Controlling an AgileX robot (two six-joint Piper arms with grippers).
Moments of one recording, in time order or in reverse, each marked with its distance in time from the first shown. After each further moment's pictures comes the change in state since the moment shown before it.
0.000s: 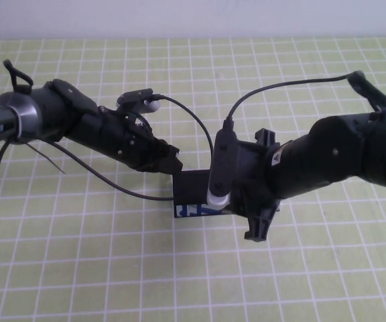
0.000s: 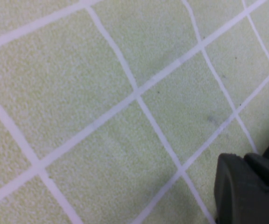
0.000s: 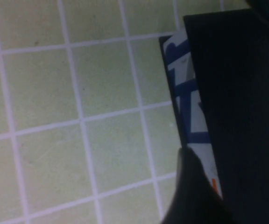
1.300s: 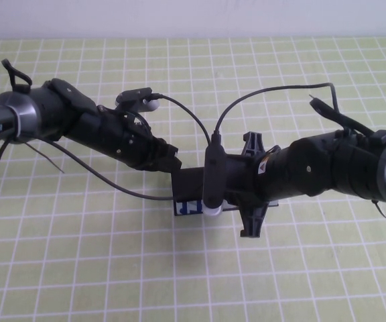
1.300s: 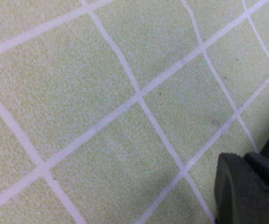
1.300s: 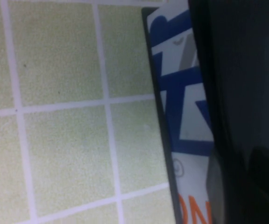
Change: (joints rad) right arm 0.005 0.129 -0.008 -0.071 -0.191 -0.076; left arm 0.000 0.000 -0.001 -0.002 -0.003 0.012
